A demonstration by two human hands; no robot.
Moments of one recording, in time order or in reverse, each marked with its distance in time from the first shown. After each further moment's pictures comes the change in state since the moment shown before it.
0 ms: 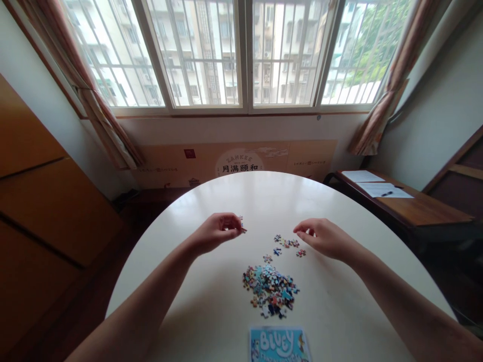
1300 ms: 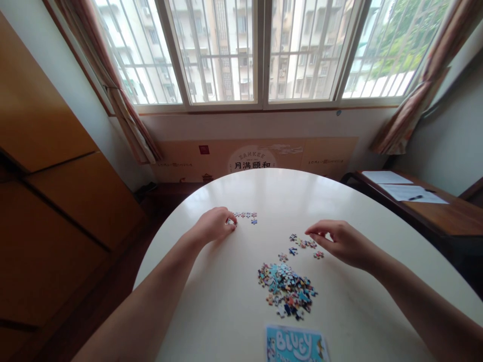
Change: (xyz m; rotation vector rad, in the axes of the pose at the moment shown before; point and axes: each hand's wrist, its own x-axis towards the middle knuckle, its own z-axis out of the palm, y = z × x) left_hand -0.004 -0.033 -0.035 0.888 0.048 -0.222; right_hand -0.002 0.001 0.010 0.079 0.035 -0.215
